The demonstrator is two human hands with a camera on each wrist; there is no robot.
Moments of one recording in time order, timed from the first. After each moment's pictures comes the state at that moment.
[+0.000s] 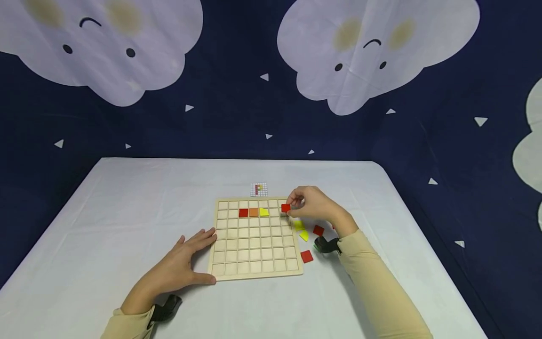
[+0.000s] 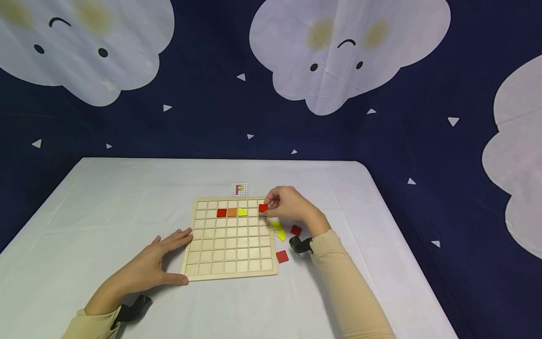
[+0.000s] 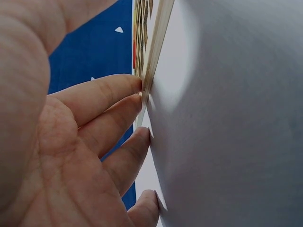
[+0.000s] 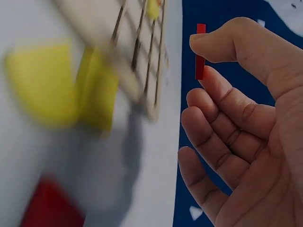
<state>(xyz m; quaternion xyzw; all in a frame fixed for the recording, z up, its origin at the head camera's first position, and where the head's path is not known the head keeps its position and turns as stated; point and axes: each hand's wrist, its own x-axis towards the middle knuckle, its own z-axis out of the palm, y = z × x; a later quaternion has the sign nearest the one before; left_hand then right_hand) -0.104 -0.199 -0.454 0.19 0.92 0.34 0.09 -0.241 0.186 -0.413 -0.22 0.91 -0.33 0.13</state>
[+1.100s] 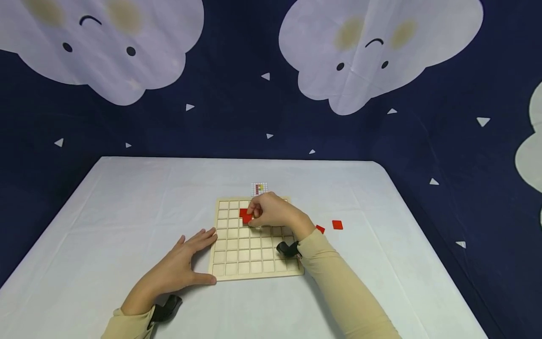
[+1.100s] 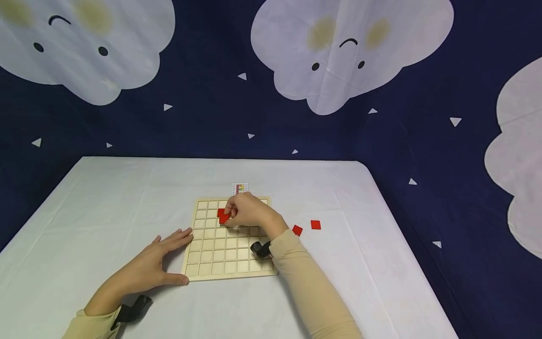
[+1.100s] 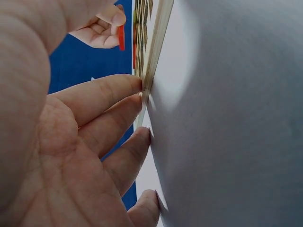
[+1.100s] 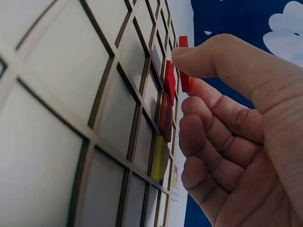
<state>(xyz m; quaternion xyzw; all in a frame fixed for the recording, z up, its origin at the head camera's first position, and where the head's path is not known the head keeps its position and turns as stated) -0.104 -0.198 -0.451 0.18 0.92 0.34 0.10 -0.236 0.086 -0.422 -0.31 0.87 -0.33 0.18</state>
